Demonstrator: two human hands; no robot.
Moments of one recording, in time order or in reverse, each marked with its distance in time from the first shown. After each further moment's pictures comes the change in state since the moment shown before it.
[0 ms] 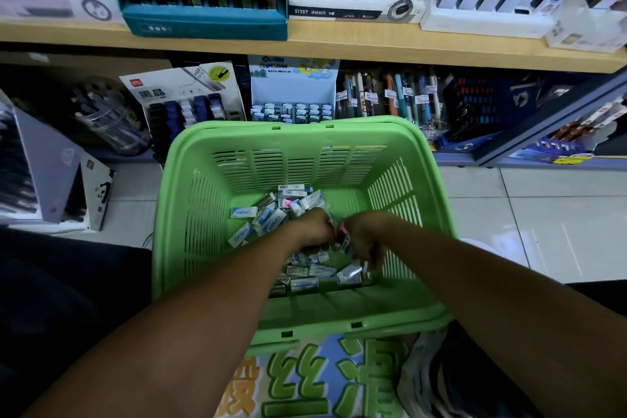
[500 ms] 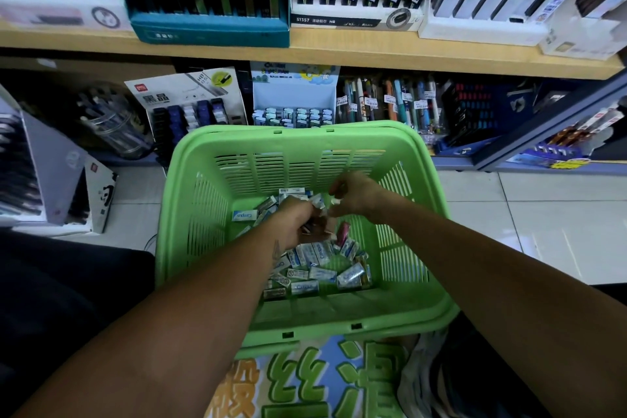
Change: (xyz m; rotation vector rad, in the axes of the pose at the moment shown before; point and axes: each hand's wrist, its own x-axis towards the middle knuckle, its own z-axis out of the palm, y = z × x) left_hand -0.008 0.001 -0.021 -0.892 0.115 -0.140; right_hand -0.003 -0.007 -0.031 0.656 0.454 -0.301
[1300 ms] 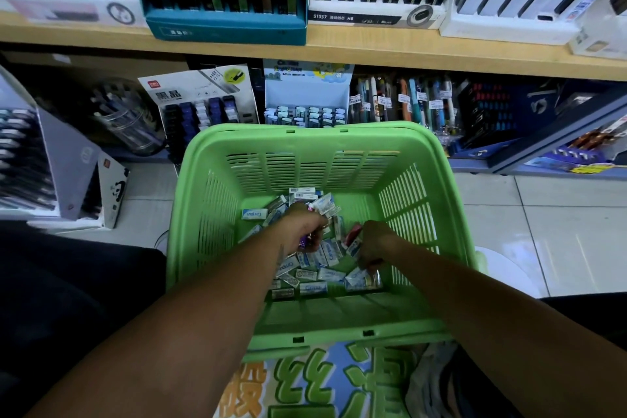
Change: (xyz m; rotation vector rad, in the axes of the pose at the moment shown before) left_hand 0.006 -0.012 -0.017 0.222 0.061 0.015; right_hand -0.010 0.056 0.038 -0.342 -0.140 0.345
